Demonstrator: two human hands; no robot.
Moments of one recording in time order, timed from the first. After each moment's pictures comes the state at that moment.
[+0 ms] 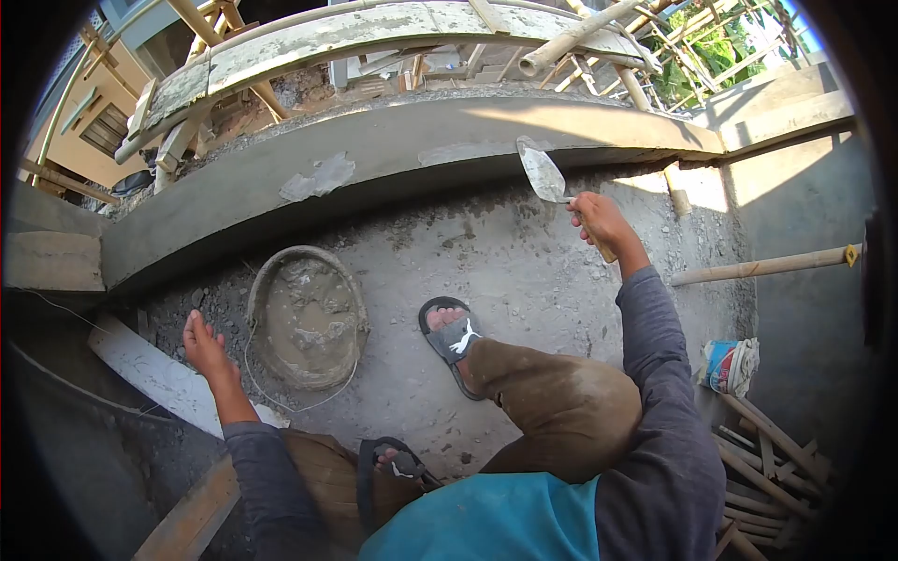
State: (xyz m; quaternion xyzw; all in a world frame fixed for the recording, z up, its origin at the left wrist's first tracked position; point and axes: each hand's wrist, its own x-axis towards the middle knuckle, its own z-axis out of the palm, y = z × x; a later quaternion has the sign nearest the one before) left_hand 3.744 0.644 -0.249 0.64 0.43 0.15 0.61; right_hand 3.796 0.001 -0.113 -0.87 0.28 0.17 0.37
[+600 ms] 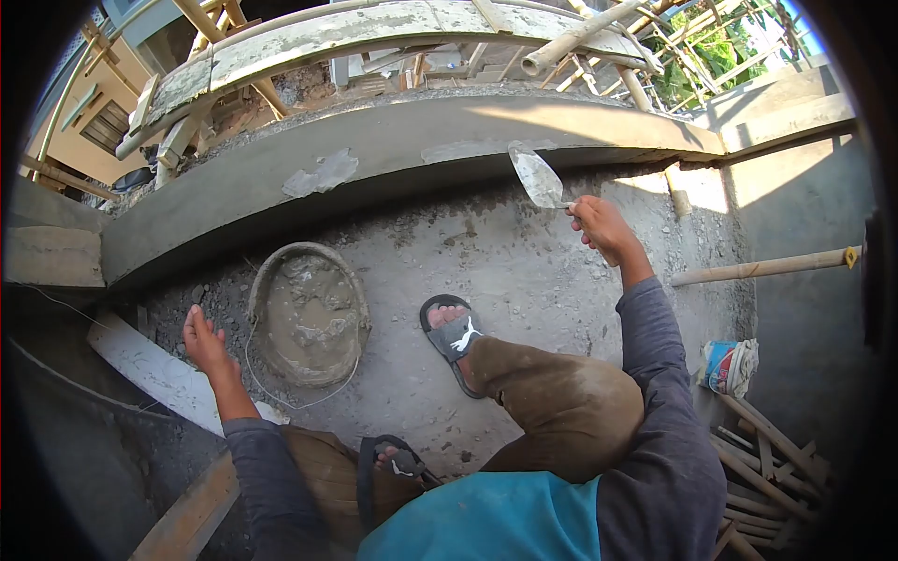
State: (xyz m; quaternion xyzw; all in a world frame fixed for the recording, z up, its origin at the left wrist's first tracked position) left_hand 3.745 0.639 -0.243 0.65 0.43 0.14 0.61; right_hand 3.785 0.023 -0.100 -0.87 0.27 0.16 0.37
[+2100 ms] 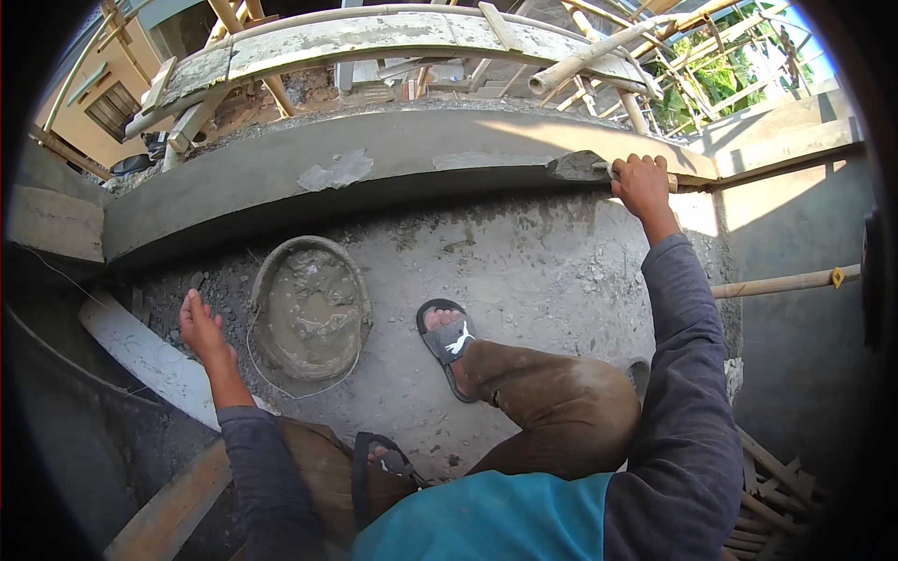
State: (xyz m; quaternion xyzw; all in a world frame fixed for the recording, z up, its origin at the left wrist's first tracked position) left_hand 3.747 0.640 -0.238 0.62 0.43 0.17 0.64; right_hand 3.845 -0.005 -0.024 -0.93 -0.01 0.04 -0.37
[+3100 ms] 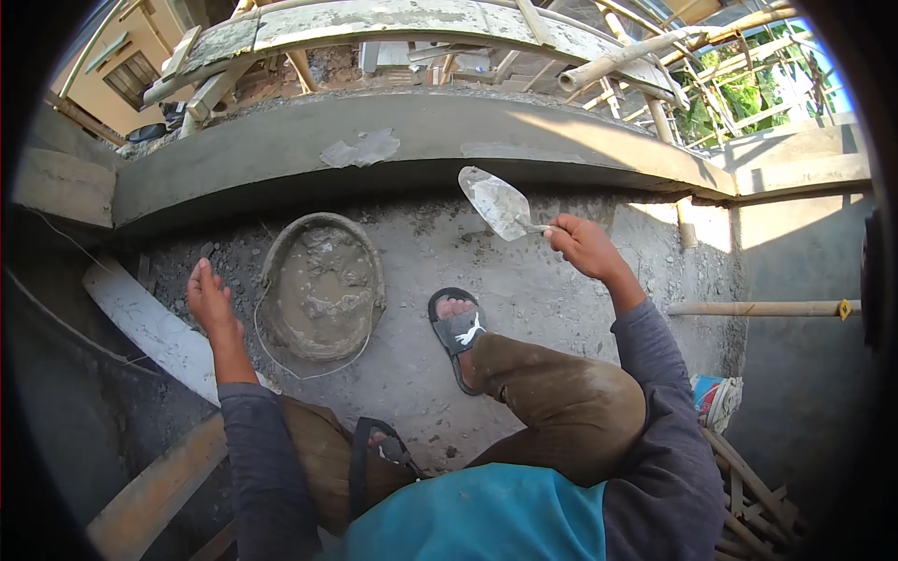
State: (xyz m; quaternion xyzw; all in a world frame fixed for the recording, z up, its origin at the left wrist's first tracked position) left_hand 3.748 0.638 -0.238 0.62 0.43 0.16 0.64; right_hand 3.785 0.096 -0.089 -0.92 0.06 0.24 0.31
